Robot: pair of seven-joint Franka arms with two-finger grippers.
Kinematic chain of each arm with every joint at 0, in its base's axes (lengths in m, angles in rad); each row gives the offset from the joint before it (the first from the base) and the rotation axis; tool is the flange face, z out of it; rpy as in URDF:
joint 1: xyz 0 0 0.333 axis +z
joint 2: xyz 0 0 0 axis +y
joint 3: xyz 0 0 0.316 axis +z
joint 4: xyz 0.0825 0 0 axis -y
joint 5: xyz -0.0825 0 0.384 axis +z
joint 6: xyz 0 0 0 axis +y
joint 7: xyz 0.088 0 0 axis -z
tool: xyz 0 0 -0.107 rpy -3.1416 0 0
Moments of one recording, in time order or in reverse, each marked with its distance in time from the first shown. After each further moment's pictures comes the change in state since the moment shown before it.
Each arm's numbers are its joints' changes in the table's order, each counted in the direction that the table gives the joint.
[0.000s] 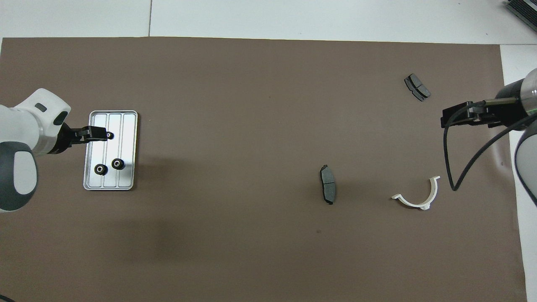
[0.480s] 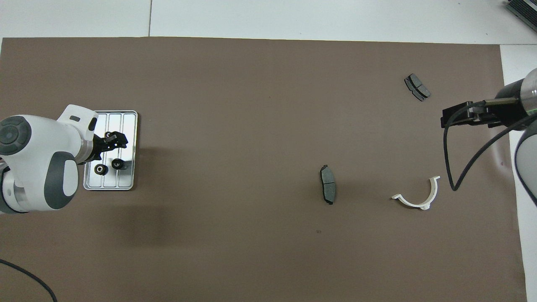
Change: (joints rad) left arm -0.017 0.108 -0.011 -0.044 0.024 -0.130 -0.185; right arm 0.000 0.000 0.000 0.000 0.000 0.000 0.000
